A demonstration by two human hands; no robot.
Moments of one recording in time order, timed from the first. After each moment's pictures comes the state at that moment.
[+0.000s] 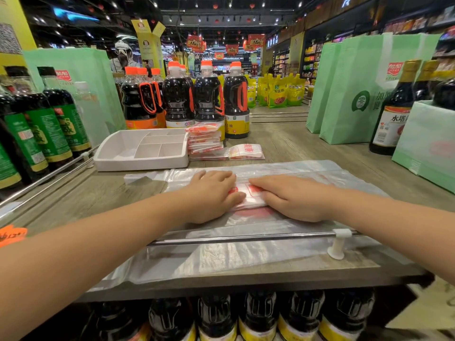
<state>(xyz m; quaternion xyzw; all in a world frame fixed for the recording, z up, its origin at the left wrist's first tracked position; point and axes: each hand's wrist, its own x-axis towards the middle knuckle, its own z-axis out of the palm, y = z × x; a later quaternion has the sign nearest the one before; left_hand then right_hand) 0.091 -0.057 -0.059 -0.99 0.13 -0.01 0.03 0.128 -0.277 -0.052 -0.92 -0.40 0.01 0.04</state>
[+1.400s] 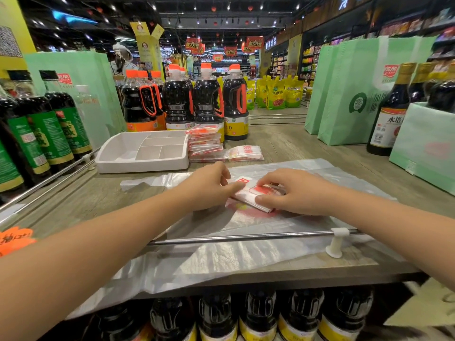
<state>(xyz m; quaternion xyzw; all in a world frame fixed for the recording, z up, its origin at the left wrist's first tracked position) 0.098 -0.056 -0.051 -0.97 0.06 -0.08 -0.23 0.132 -0.282 -0.047 -0.94 -0.33 0.00 0.11</state>
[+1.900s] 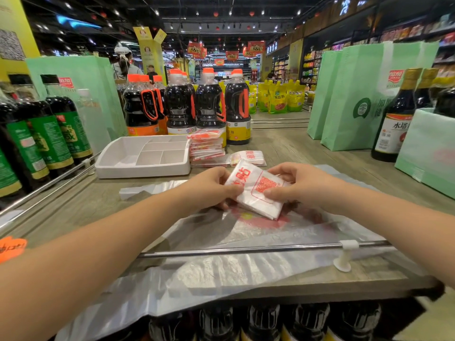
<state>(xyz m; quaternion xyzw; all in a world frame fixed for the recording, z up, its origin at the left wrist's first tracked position) 0.101 -0.055 -0.047 -0.87 0.02 0.02 -0.49 0.152 -0.284 -0.045 -0.87 -0.21 0.08 0.45</state>
